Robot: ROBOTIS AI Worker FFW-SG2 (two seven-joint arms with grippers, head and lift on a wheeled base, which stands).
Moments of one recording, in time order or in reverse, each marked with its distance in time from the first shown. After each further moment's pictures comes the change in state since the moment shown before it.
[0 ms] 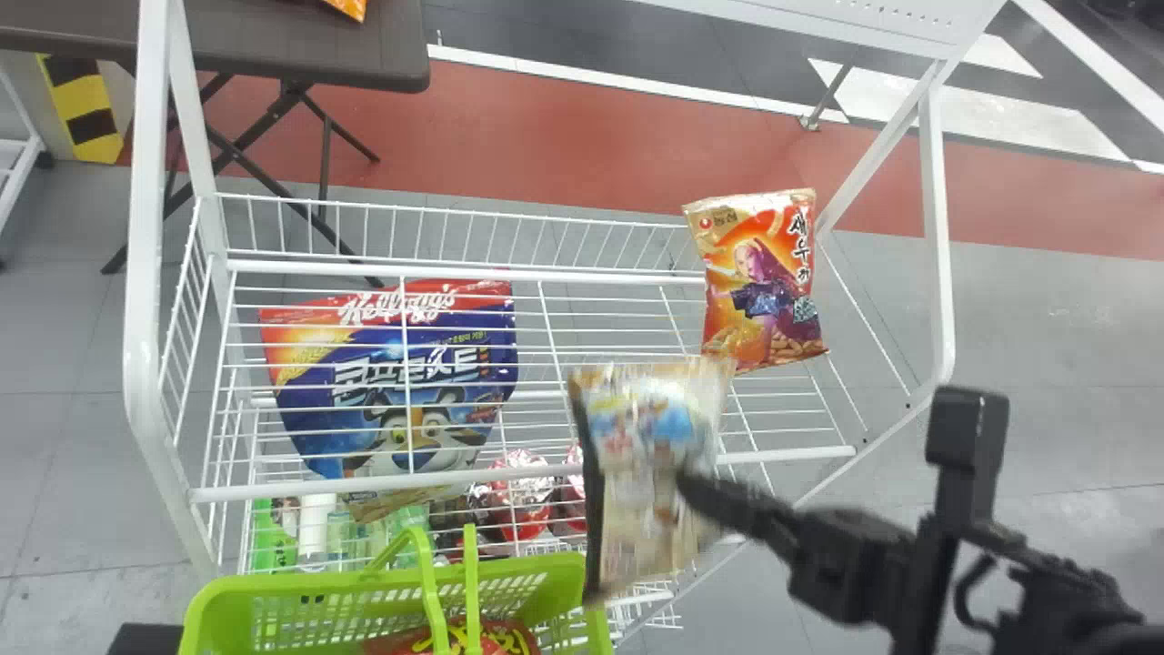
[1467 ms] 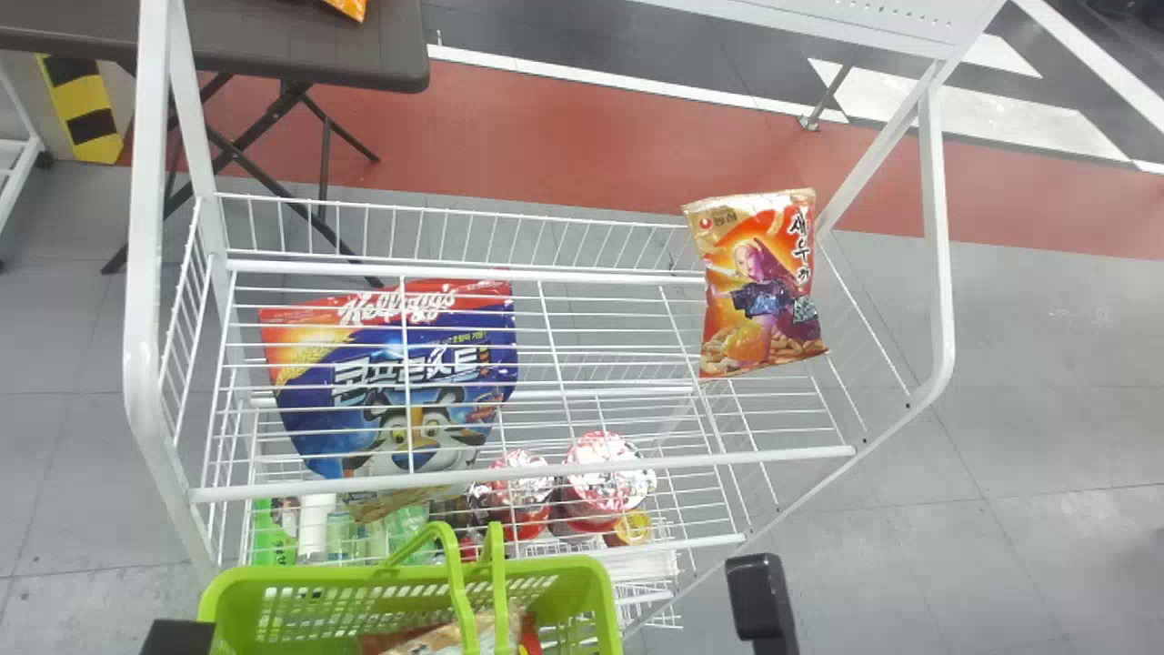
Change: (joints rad) left arm 0.000 -0.004 -0.040 -0.017 -0.017 -0.015 0.010; right arm 0.150 -0.045 0.318 0.124 -0.061 0.097 0.045
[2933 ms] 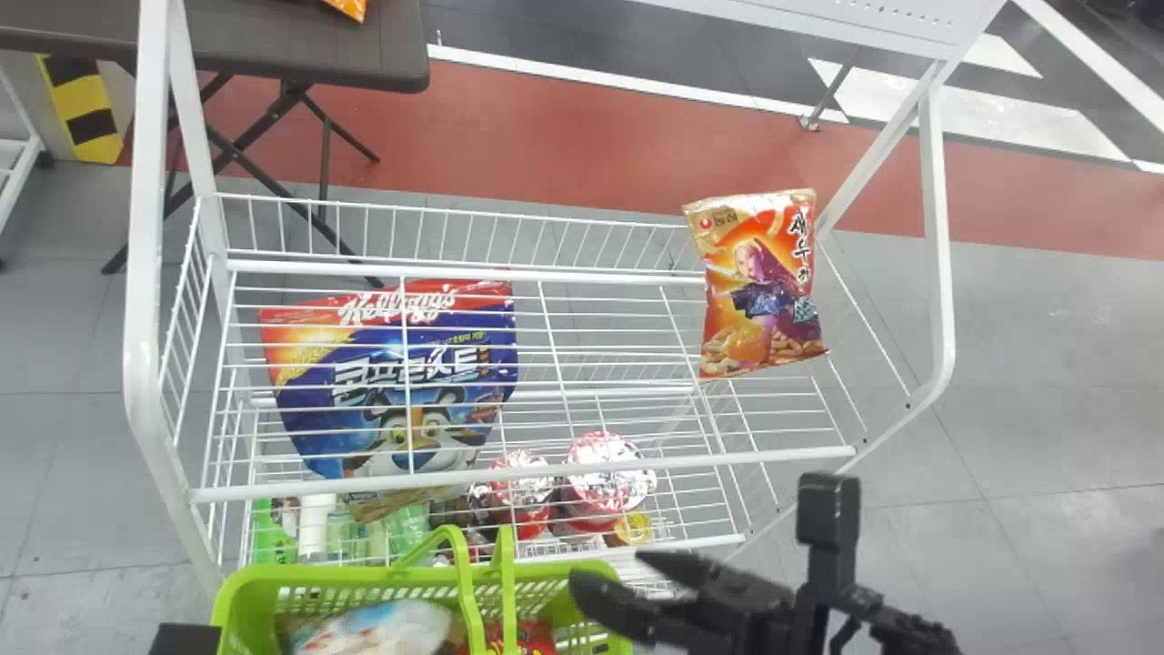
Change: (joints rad) left arm 0.004 -0.002 -0.008 -0.004 -0.013 0.003 -0.002; right arm -0.040 -0.004 -0.037 0.154 0.240 -0.606 0.058
